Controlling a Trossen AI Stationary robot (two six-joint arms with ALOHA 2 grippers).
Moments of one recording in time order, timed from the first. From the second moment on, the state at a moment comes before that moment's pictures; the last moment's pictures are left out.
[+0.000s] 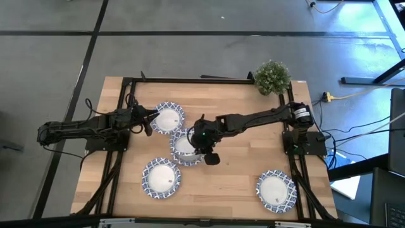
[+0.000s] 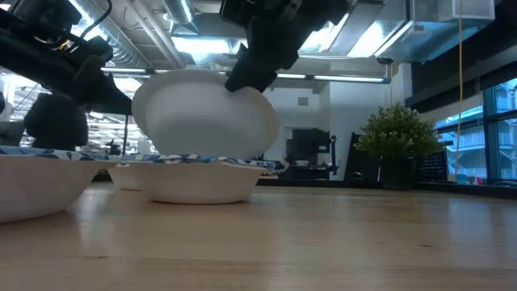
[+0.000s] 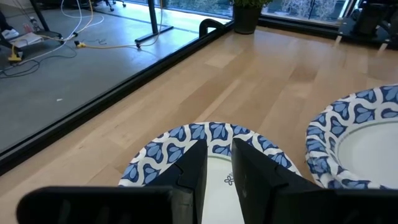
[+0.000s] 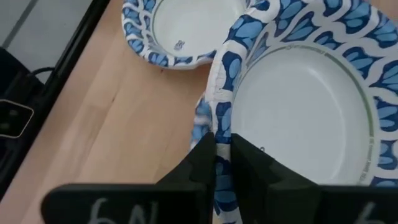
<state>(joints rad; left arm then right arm) 0.19 0.27 0.15 -0.23 -0.38 -0.16 0.07 1.94 1.52 -0.47 -0.31 -0.10</state>
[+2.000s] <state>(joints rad) 0.19 0.27 0.15 -0.23 -0.38 -0.15 0.09 1.07 0.71 -0.22 -0.22 0.25</state>
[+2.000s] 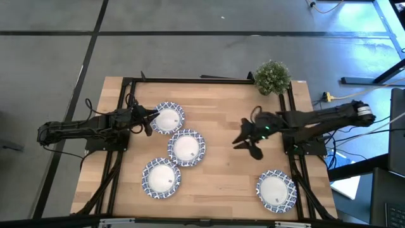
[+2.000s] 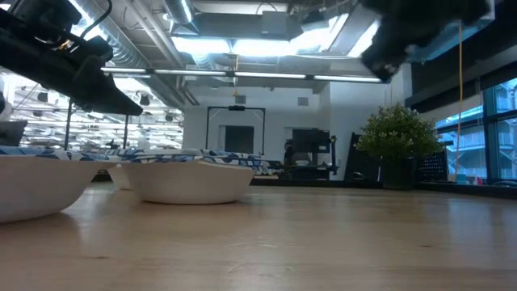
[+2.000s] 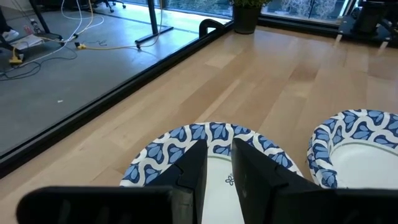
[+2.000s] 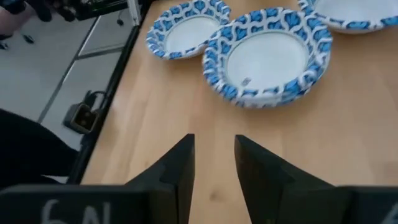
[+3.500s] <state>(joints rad) 0.19 0.27 0.15 -0.22 -0.38 -0.21 0.59 0.92 0.62 -0.80 -0.16 0.86</state>
